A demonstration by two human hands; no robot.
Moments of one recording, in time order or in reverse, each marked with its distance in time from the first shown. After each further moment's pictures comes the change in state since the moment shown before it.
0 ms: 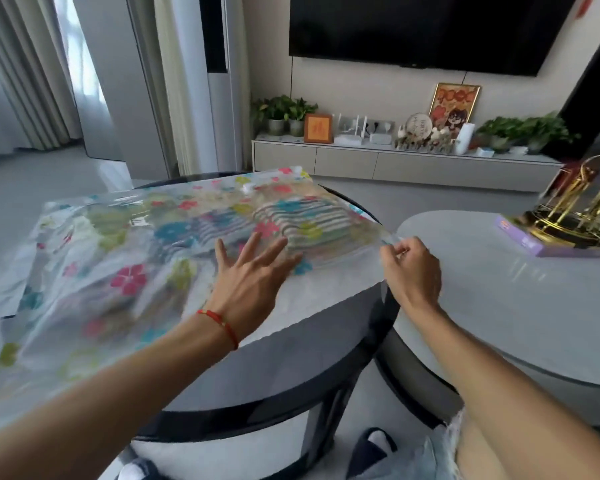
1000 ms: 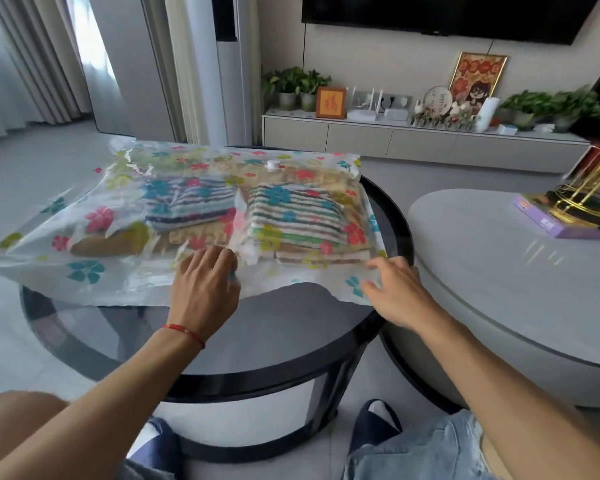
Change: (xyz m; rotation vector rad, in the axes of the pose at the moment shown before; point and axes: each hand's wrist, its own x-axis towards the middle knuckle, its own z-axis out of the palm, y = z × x) left_hand -0.066 -0.048 0.035 -0.009 0.195 -0.226; right_hand -0.059 0.001 -0.013 -0.318 -0.661 -0.136
